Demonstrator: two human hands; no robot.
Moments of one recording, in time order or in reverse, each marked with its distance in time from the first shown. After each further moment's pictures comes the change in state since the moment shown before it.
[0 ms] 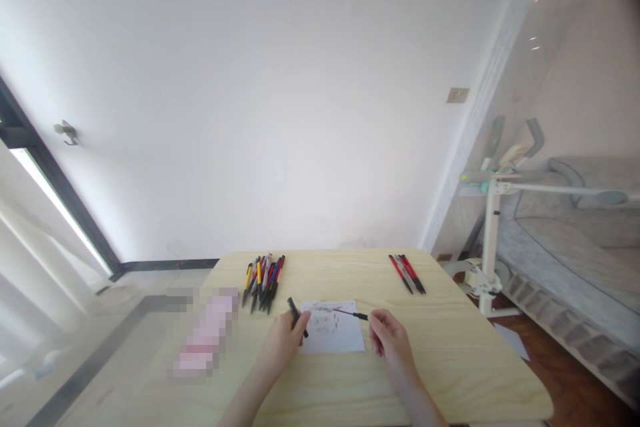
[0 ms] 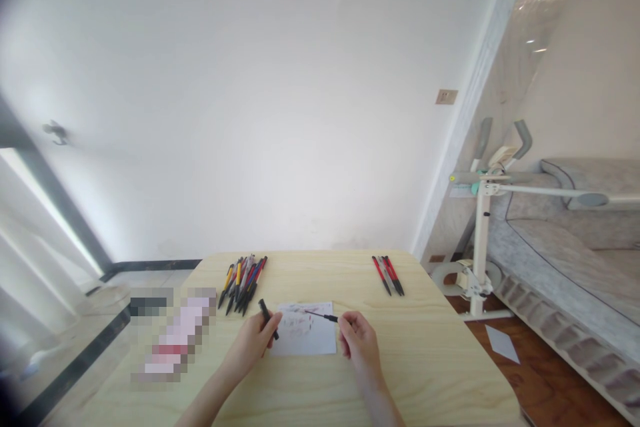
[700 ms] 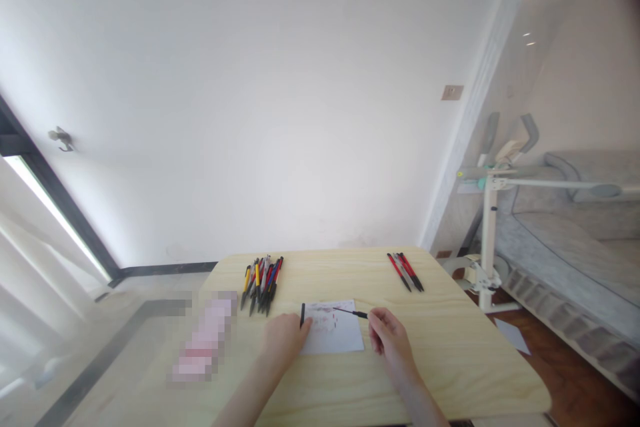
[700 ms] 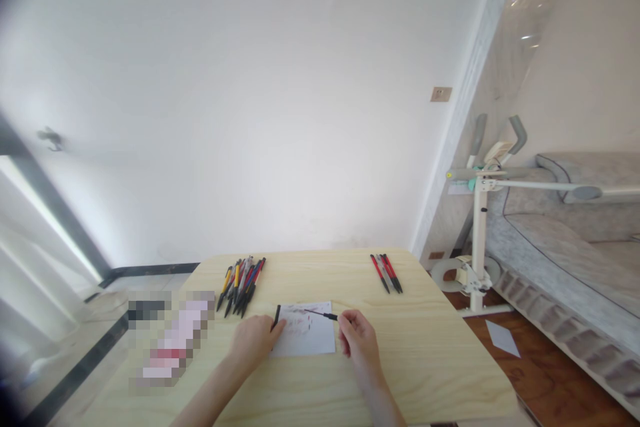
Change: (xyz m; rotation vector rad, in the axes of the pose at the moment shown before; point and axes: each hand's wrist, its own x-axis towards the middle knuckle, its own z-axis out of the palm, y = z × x) left_hand 0.008 0.011 0.001 0.842 -0.013 0.032; right_hand 0.000 0.001 -0.003 0.030 -0.018 -0.007
